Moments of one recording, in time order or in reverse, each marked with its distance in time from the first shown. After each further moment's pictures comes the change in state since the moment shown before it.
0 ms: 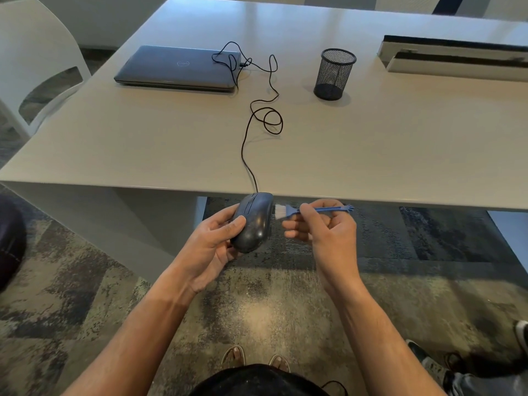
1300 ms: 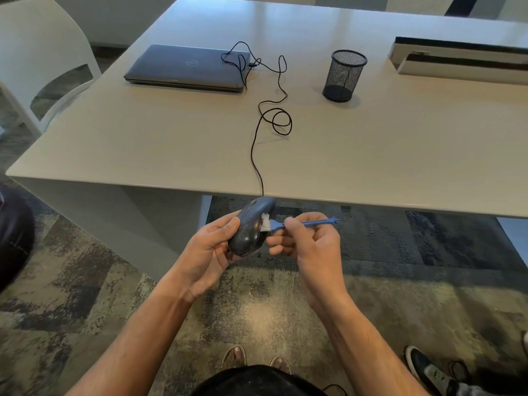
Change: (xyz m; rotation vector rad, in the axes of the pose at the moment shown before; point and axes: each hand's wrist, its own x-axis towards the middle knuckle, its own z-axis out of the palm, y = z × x) left_hand -0.005 -0.001 -0.009 -0.041 -0.031 0.004; right_hand -0.016 0.010 0.024 0.095 -0.109 0.056
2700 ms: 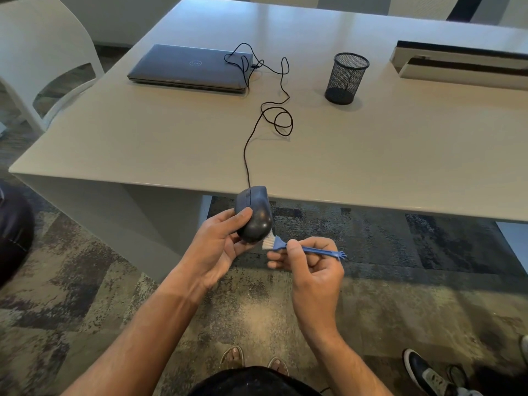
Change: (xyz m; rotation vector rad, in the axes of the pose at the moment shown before) left_hand 0.011 0.004 0.020 -0.064 0.220 0.012; right_hand -0.033 0.029 -0.001 -0.041 0.140 -0.209
